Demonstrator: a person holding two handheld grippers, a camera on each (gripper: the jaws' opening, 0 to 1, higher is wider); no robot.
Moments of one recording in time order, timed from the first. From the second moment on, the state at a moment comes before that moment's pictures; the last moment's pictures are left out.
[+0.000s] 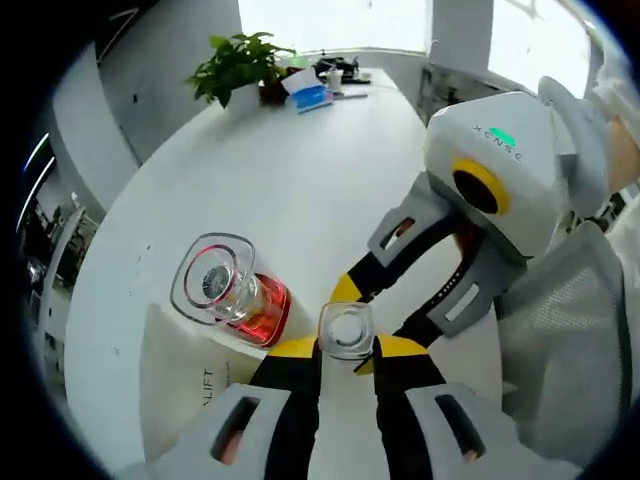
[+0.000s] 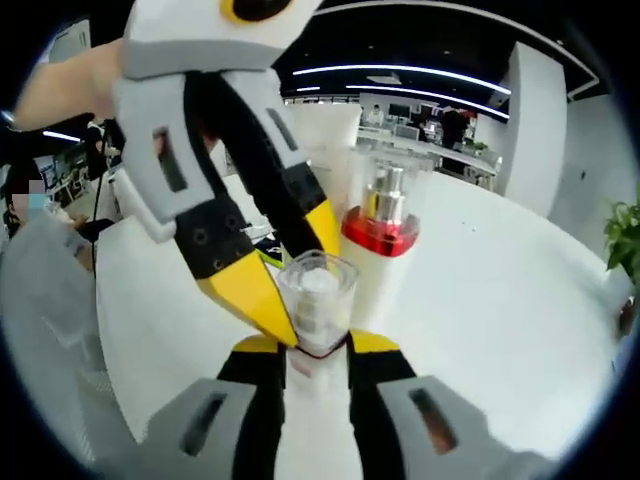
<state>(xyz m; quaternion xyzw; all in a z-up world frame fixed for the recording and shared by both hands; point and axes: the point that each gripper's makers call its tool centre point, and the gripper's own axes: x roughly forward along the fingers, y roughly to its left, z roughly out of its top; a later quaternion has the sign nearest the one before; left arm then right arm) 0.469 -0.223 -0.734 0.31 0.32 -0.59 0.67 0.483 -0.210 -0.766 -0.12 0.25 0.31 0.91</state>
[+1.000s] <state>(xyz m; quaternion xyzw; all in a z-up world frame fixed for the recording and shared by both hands) 0.458 -0.199 -0.678 0.31 0.27 -0.57 0.71 0.472 -0.214 -0.769 -0.12 0.27 0.29 0.91</state>
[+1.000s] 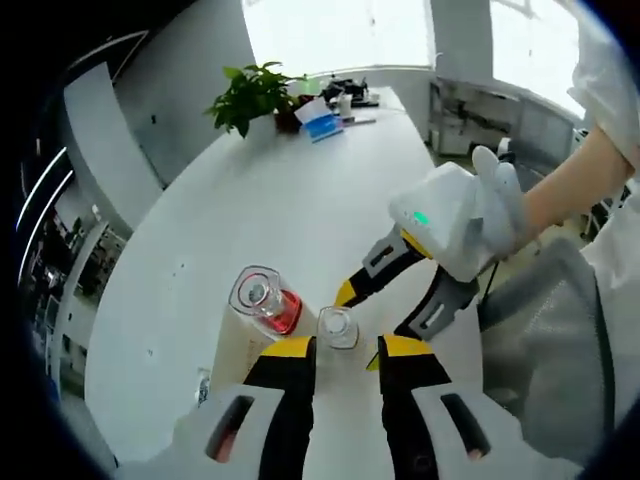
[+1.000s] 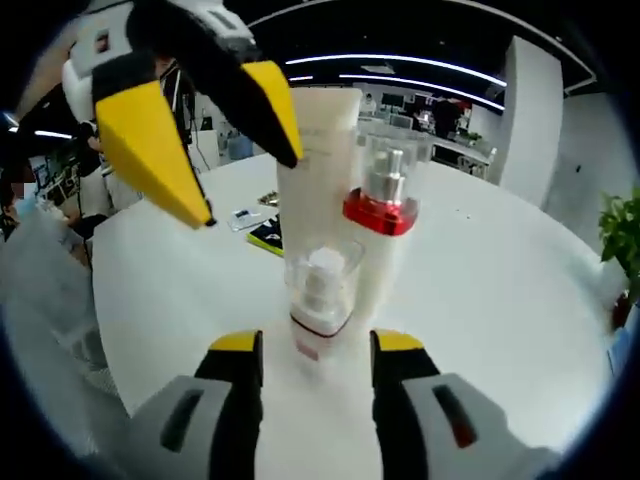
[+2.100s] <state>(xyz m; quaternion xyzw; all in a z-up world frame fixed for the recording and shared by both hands) 0.406 -0.118 -0.684 0.22 0.32 -0.51 0.77 0.413 -0.212 -0.734 -0.11 0.28 0.29 0.91</state>
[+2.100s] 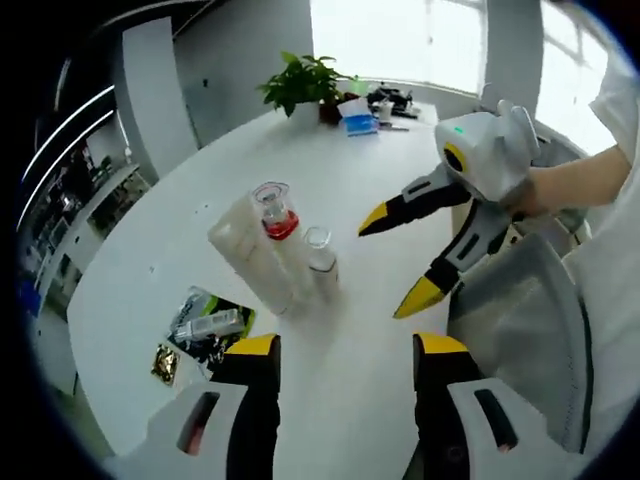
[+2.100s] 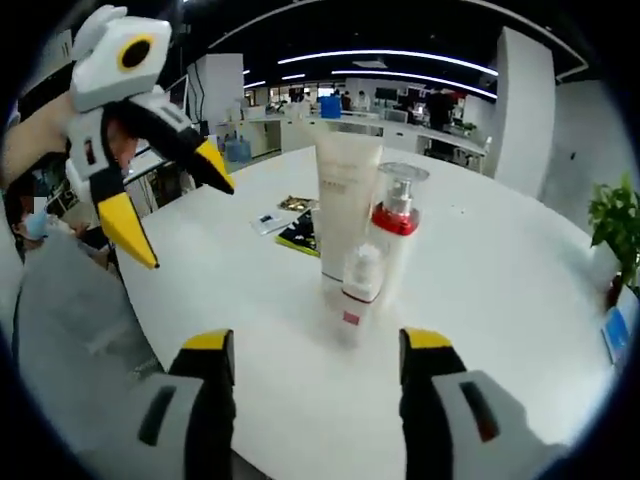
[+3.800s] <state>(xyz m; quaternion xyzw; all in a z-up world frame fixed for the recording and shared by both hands) 0.328 0.023 -0.729 0.04 0.40 -0.33 0.85 0.367 -0.211 -0.719 -0.01 0.28 0.25 0.93</state>
